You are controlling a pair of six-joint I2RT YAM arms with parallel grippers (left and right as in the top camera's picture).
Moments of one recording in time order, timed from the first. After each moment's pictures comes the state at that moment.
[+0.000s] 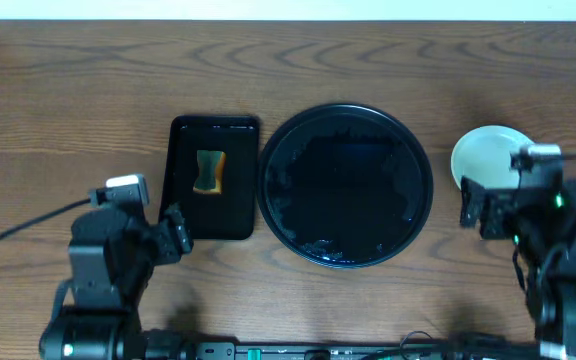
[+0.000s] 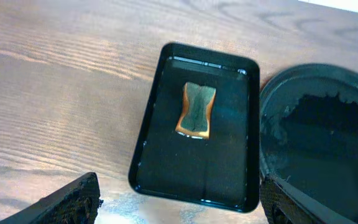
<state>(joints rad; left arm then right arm) -0.04 0.61 0.85 -0.91 -0.03 -0.20 -0.11 0.74 0.90 -0.79 -0.13 -0.06</state>
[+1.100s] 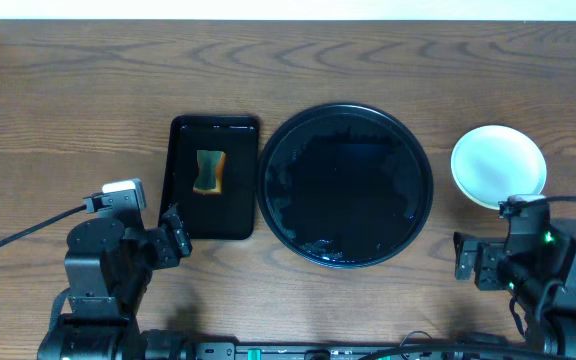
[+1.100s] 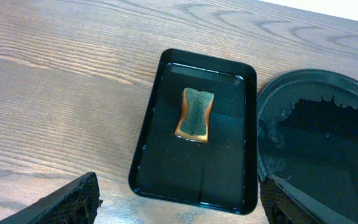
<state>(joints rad) -0.04 0.58 0.85 -0.91 -0.03 -0.20 -0.11 0.62 0.89 -1.09 -0.12 -0.06</state>
